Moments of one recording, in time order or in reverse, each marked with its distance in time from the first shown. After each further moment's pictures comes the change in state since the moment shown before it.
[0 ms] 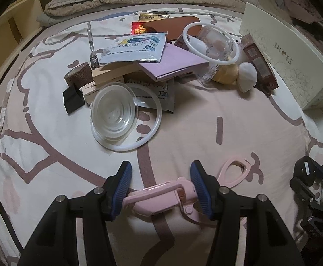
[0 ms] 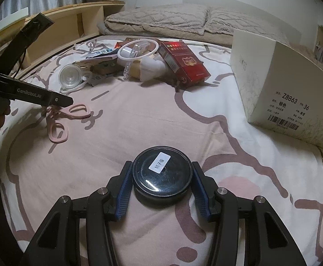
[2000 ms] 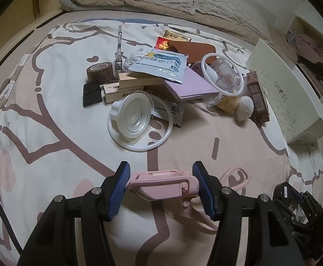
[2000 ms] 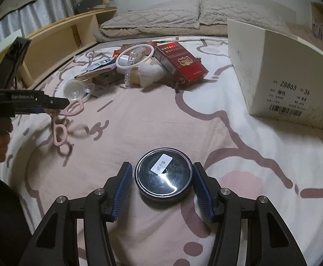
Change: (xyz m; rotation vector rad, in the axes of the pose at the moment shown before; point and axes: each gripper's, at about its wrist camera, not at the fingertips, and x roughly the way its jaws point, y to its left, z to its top) left arm -0.022 0.028 -0.006 -0.192 -0.073 -0.096; right arm -0.008 -0.012 0.007 0.127 0.025 0.096
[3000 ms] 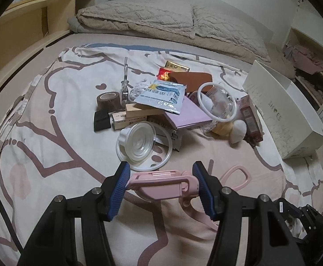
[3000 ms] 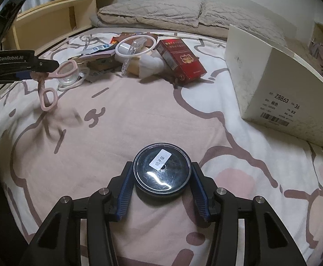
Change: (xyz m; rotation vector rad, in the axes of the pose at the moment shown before) left arm -0.031 -0.003 0.004 0.001 -0.163 0.015; right arm -0.001 0.024 -0.001 -0.106 0.054 -0.157
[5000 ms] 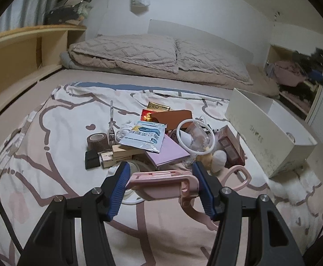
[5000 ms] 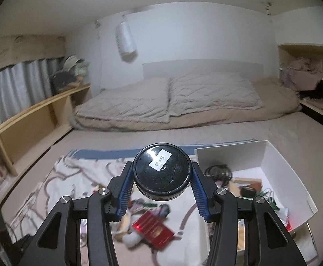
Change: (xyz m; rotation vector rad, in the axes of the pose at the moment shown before) left arm -0.023 -0.017 0.004 0.071 -0.244 -0.057; right arm -0.103 -0.080 0.199 0.238 -0.464 -0.048
